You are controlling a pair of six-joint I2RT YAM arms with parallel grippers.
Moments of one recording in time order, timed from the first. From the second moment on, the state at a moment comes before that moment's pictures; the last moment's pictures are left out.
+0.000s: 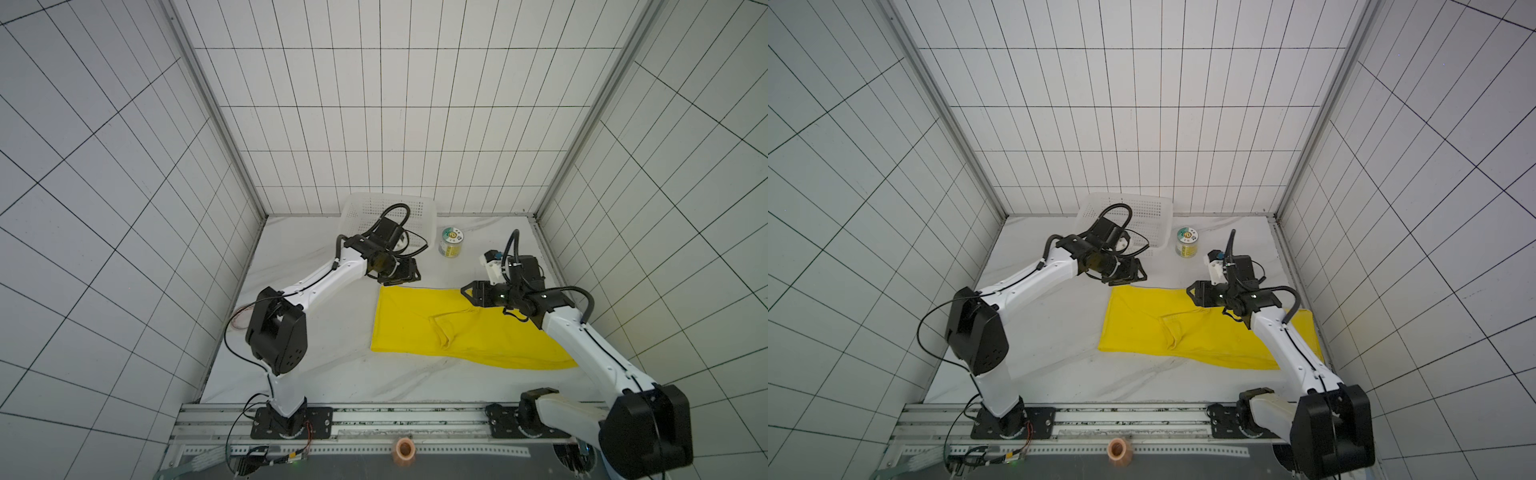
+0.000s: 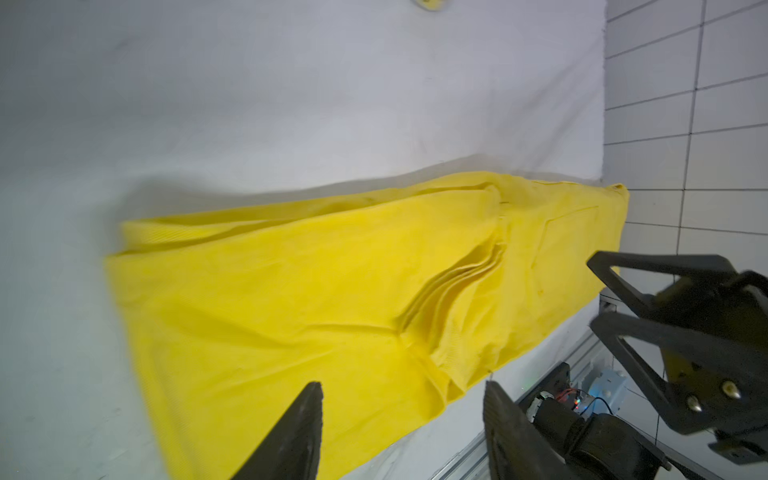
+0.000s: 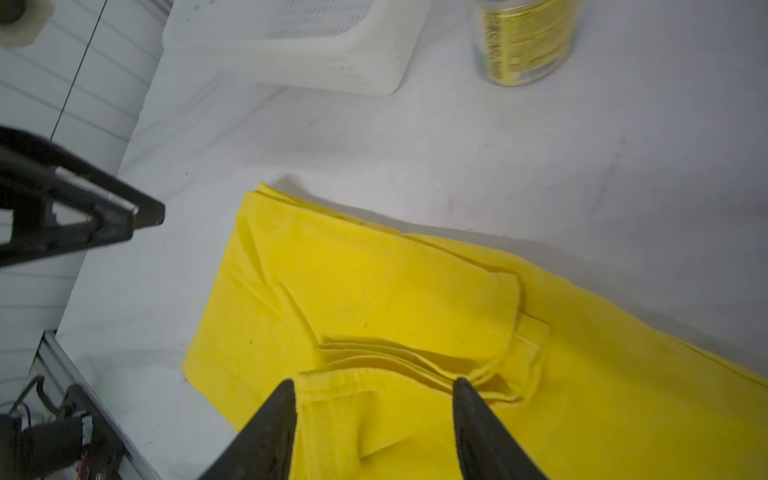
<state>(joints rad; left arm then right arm) -0.56 1.78 1.50 -0.85 0.38 -0.55 0.28 1.18 0.81 -0.44 -0.40 0.18</state>
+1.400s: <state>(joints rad) -0.49 1.93 1.28 -0.82 0.38 -0.33 0.59 1.26 0.88 -0.93 0.23 0.57</state>
